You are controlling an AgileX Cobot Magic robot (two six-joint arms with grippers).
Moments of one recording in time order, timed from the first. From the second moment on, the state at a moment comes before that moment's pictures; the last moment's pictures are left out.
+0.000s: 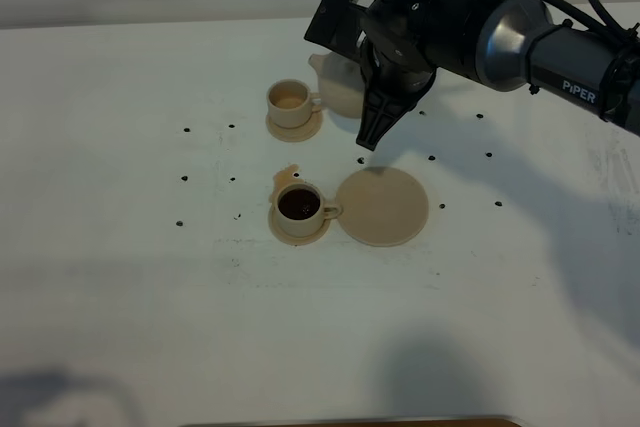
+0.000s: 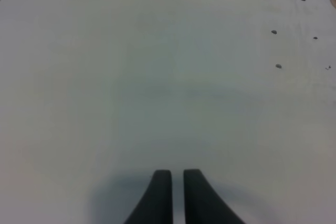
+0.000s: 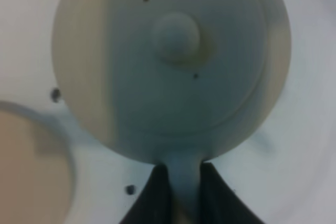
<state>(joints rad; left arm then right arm) 0.01 -0.01 -0.46 0.10 1.06 -0.17 0.58 2.12 -1.71 -0.48 0.87 -0.24</state>
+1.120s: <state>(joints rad) 0.01 -0.01 -0.46 0.10 1.06 -0.17 0.62 2.16 -1.71 -0.75 0.76 -0.24</state>
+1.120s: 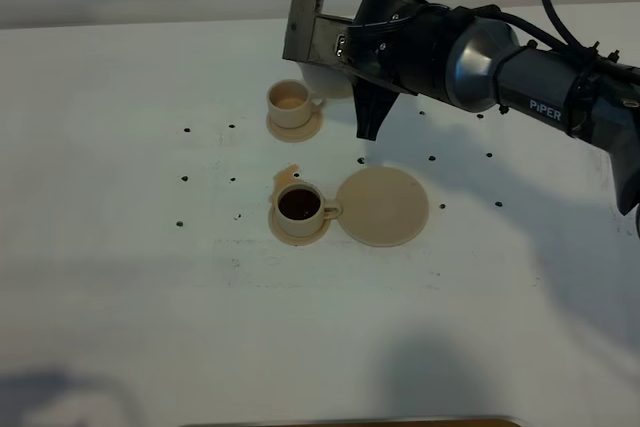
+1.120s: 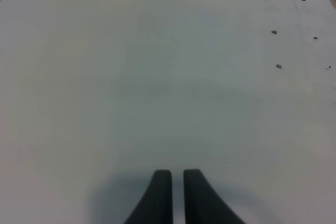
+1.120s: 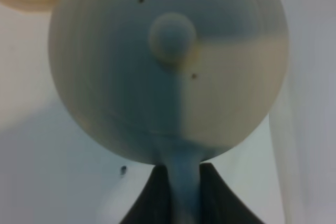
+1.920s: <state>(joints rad) 0.01 -0.01 -0.46 0.10 1.06 -0.17 0.62 2.21 -1.71 -0.94 0.73 -0.24</state>
